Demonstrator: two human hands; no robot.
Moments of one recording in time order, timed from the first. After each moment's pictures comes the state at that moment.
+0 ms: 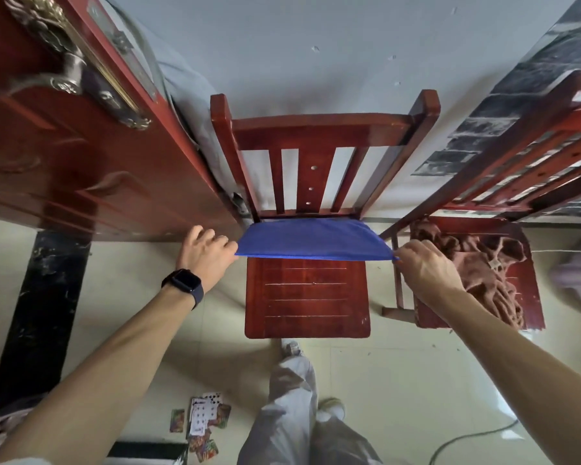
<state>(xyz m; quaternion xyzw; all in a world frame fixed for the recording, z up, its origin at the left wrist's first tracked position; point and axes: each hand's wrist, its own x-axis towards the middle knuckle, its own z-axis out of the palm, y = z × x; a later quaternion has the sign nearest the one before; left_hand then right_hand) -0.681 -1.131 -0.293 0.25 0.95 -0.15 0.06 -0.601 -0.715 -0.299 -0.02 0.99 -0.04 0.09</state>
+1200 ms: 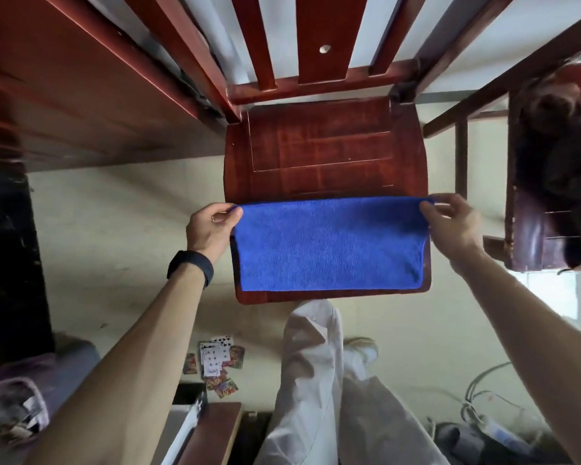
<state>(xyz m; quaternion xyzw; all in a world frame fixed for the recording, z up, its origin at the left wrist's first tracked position) -0.647 -1.123 -0.593 -0.28 0.81 0.46 0.24 -0.570 -0.736 -0.582 0.45 0.76 -0.45 0.16</state>
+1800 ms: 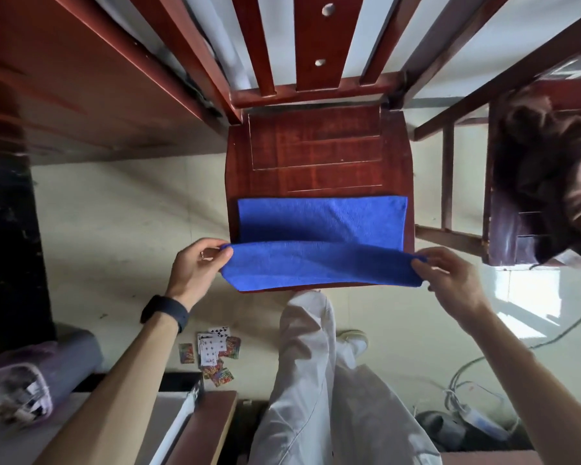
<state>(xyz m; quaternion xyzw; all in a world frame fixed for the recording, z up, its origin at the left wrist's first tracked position) -0.587 -1.149 -0.534 -0.23 0.81 0.46 0.29 -0.500 -0.750 -0.501 0.41 0.75 -0.46 0.24</state>
